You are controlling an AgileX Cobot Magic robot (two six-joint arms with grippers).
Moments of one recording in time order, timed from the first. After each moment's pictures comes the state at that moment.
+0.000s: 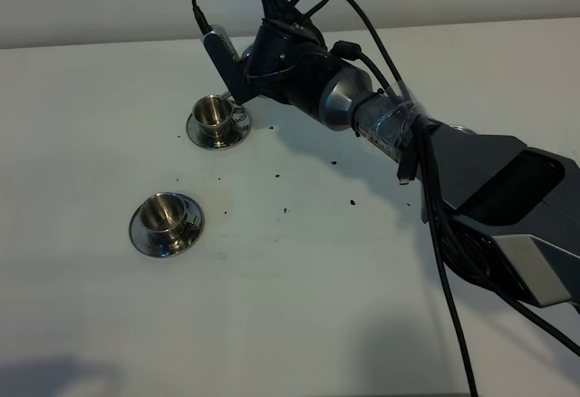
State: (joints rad) left arm 0.03 0.00 -0.51 0.06 1.06 -0.08; right arm 0.73 2.62 -2.40 -0.85 0.86 -0.88
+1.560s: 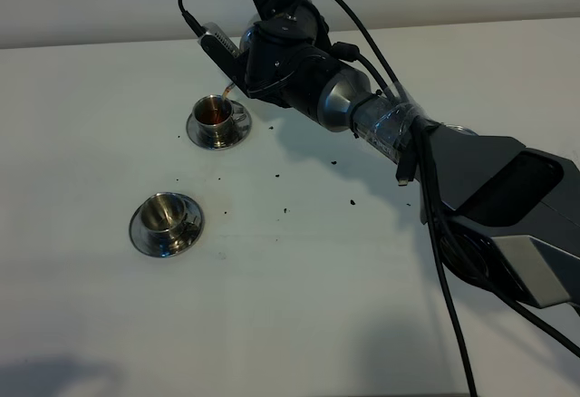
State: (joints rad) left arm 0.03 0.00 -0.51 0.06 1.06 -0.08; right arm 0.73 2.62 -2.40 -1.08 0.79 -0.93
